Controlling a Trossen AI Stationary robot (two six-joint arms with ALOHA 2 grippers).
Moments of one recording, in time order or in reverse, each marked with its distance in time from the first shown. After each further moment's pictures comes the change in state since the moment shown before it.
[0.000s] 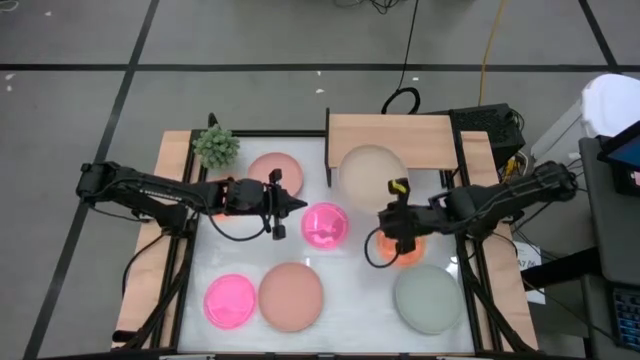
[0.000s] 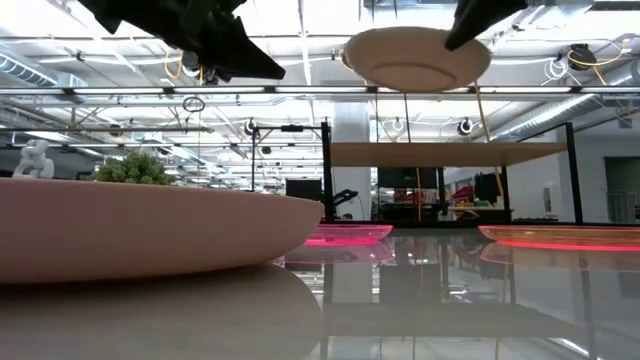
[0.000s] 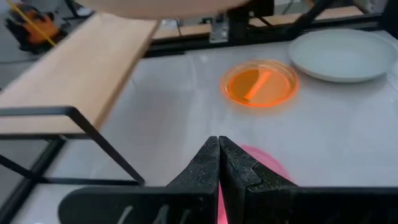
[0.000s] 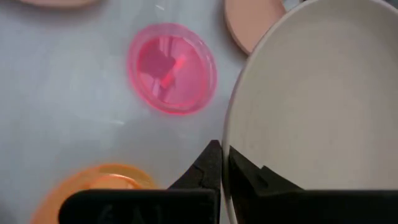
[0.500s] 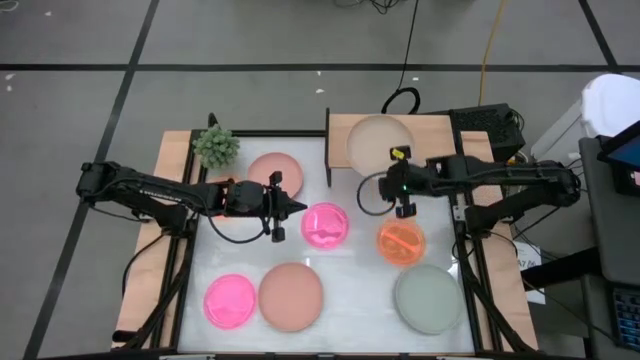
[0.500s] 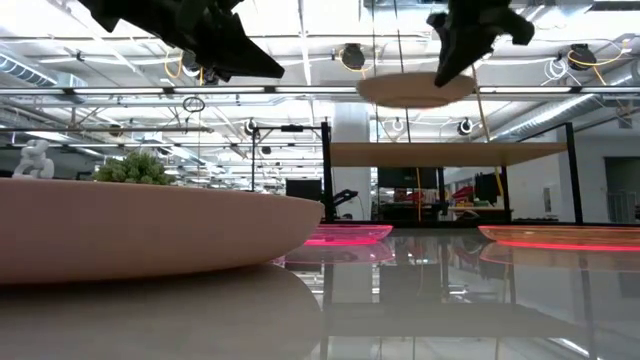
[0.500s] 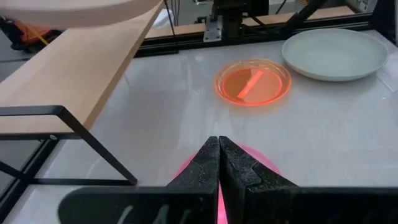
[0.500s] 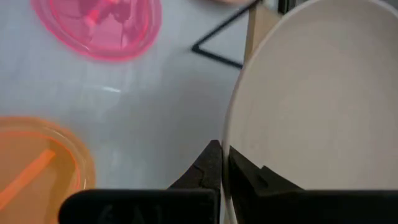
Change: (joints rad) left arm -0.010 0.000 0.000 0.004 0.001 0.001; right arm -0.336 -0.018 0.000 -0.047 -0.079 -0.247
